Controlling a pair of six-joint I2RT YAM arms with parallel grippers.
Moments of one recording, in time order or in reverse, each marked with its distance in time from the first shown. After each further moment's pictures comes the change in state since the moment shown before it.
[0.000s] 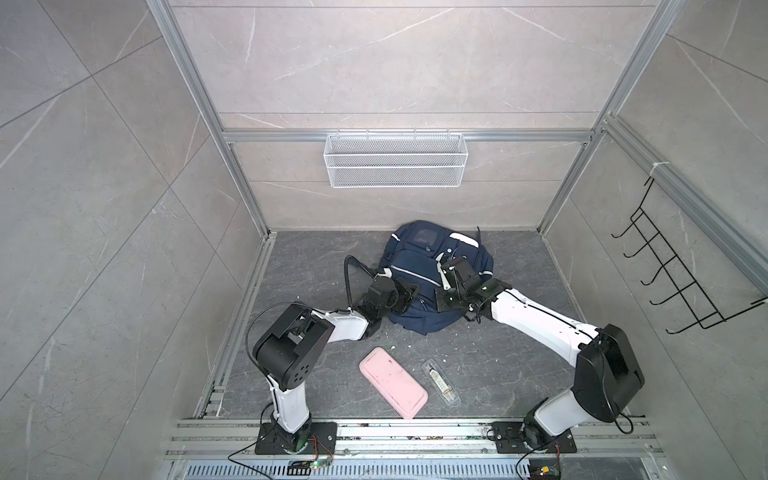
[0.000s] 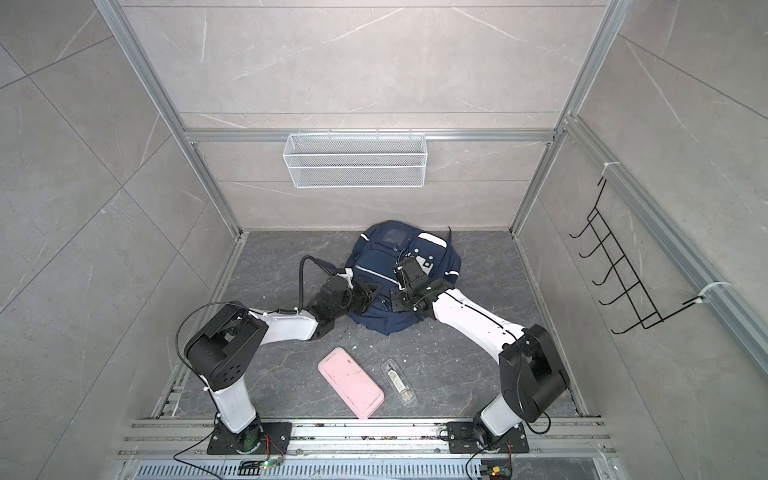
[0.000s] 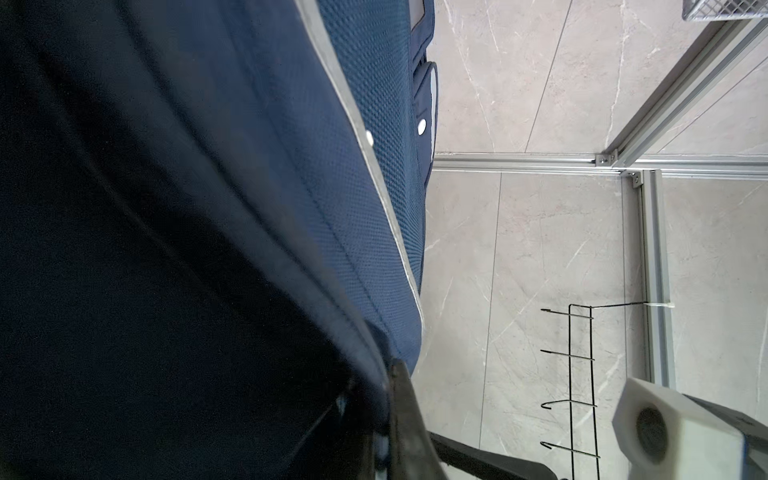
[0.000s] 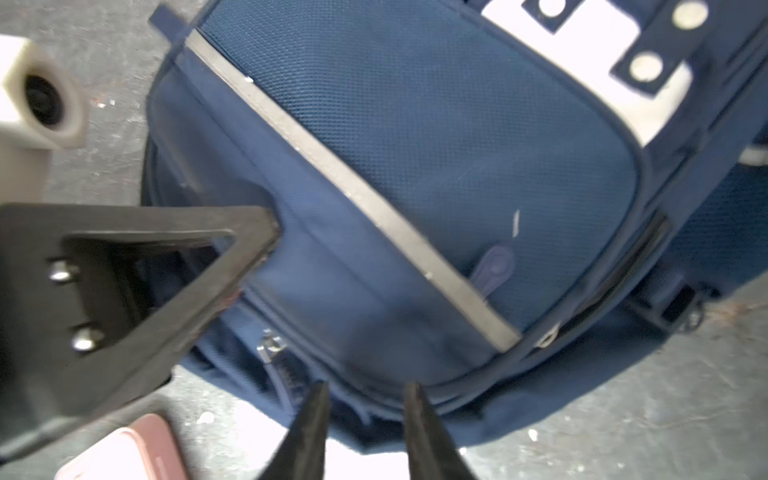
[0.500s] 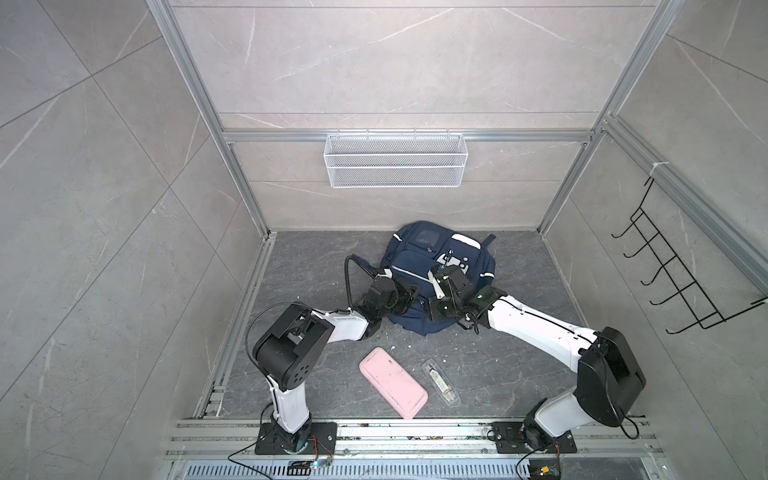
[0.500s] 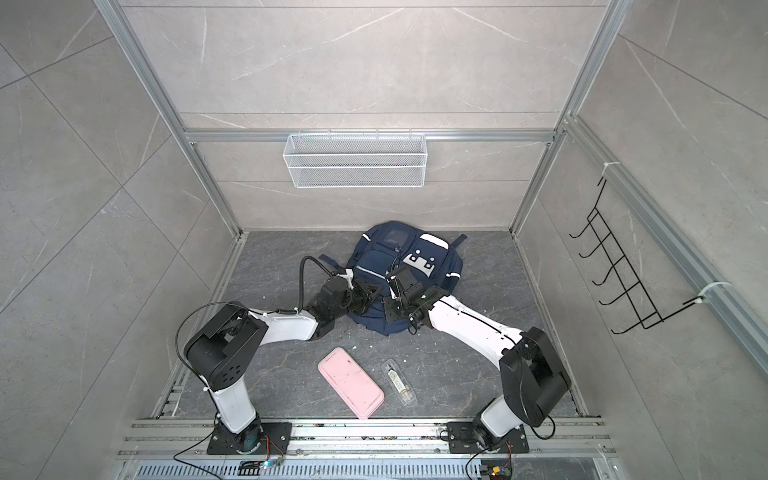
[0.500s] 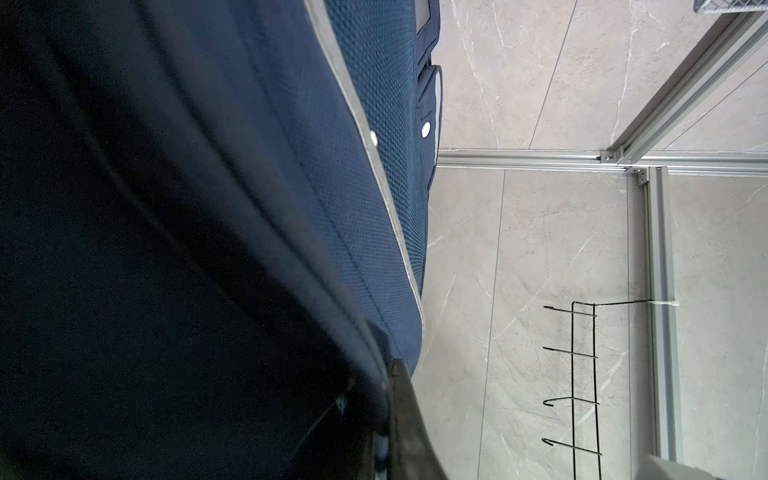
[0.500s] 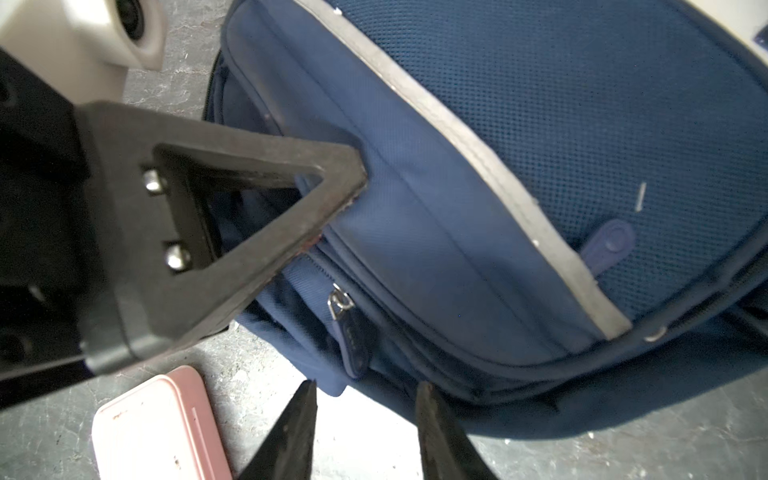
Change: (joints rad) left arm -0.001 -0.002 0.000 -0.011 0.006 0.000; right arm 0.071 -0.013 -0.037 0.029 -0.046 0.003
